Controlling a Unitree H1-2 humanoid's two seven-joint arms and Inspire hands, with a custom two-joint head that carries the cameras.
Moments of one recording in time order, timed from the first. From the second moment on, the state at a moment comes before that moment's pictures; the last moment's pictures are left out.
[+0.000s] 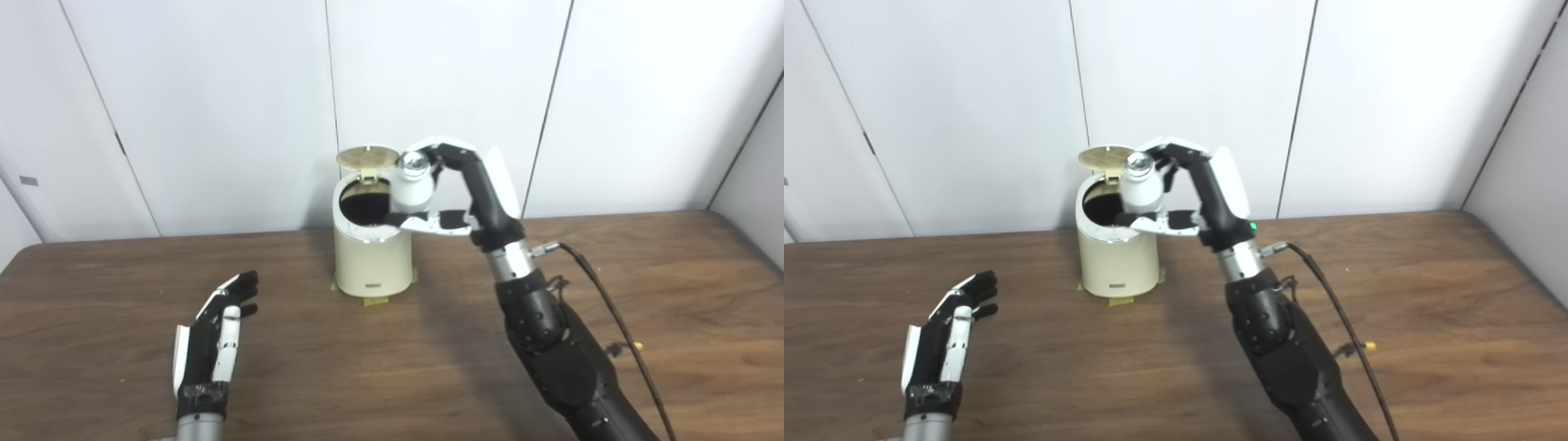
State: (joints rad) left arm -0.06 0.04 0.02 -0.01 0.11 -0.20 0.11; right arm -0.60 -0.16 0.27 0.26 -0.36 -0.44 -0.31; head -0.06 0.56
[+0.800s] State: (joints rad) left arm -0.06 0.02 0.00 -0.02 0.16 -0.18 0.14; right arm -0.81 -0.19 0.56 0.55 -0.36 -0.45 -0.48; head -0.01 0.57
